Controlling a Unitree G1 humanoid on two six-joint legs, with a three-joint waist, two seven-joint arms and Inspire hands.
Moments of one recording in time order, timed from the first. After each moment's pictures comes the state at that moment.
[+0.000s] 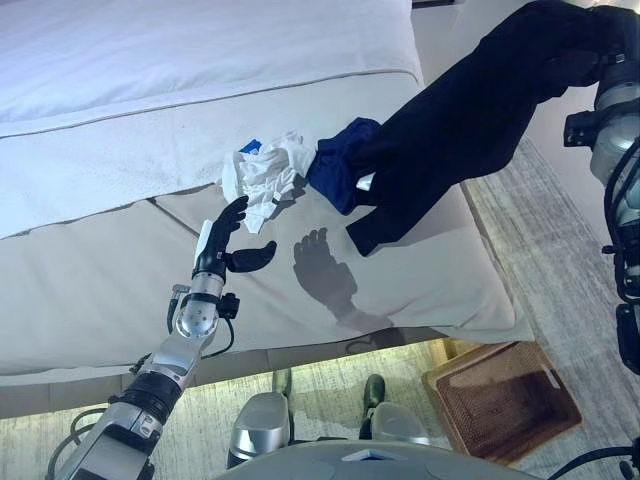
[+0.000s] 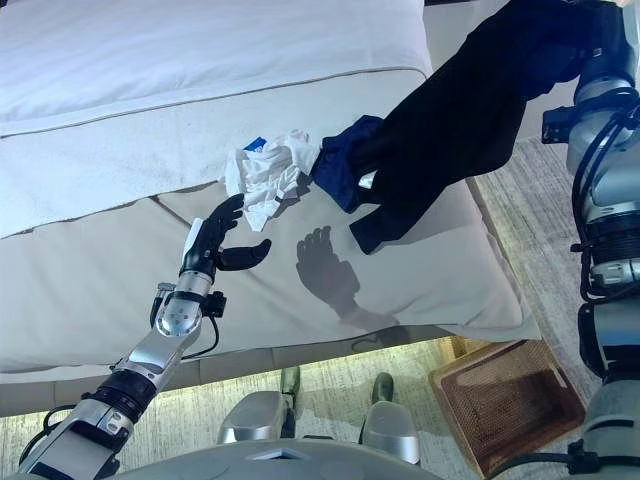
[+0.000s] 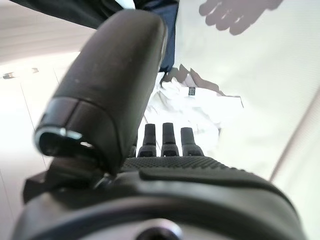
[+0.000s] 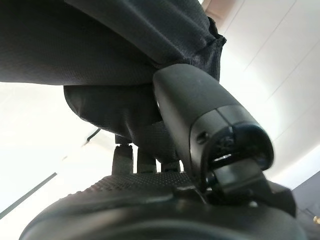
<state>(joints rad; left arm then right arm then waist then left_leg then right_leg) -0.20 0.48 -0.35 0.43 -0.20 -0.25 0.31 -0.93 -0.98 0.20 0.52 0.39 0.20 -0.23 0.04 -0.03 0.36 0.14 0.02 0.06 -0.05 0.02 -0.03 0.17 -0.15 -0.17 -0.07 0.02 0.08</state>
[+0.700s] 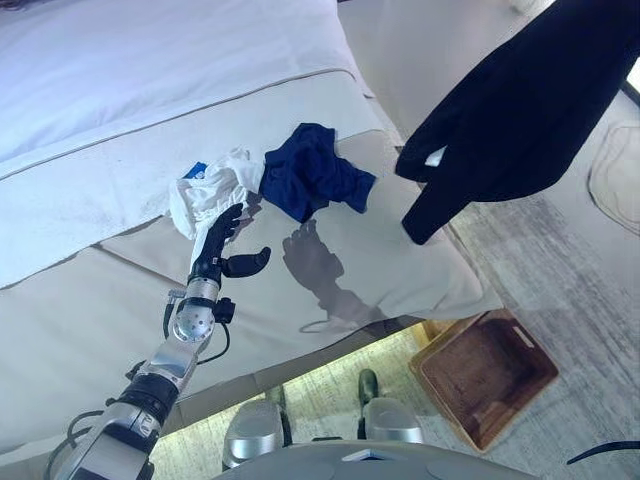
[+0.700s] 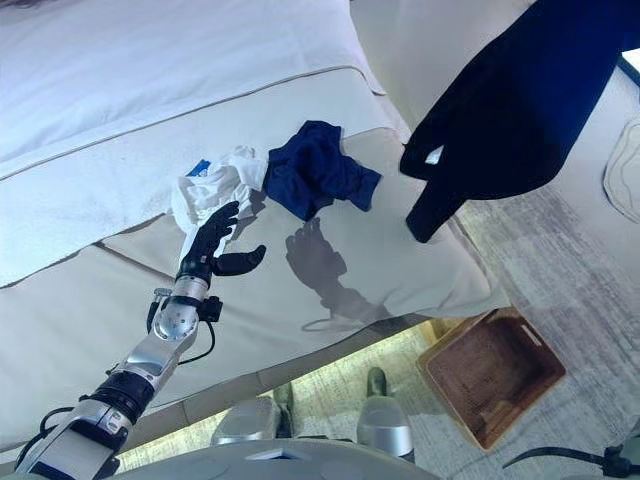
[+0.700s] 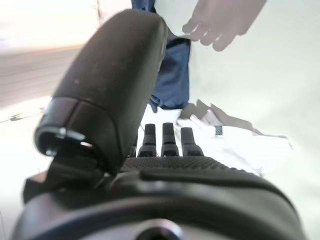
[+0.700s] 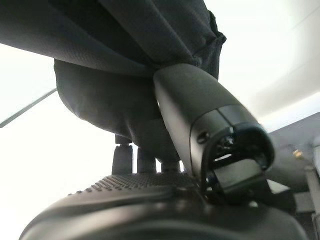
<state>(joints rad) -0.20 0.48 -0.36 0.50 -0.19 -0.28 0.30 -0.99 -1.23 0.20 0.54 0.45 0.21 -0.33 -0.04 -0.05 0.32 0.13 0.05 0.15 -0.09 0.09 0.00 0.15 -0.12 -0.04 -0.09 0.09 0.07</state>
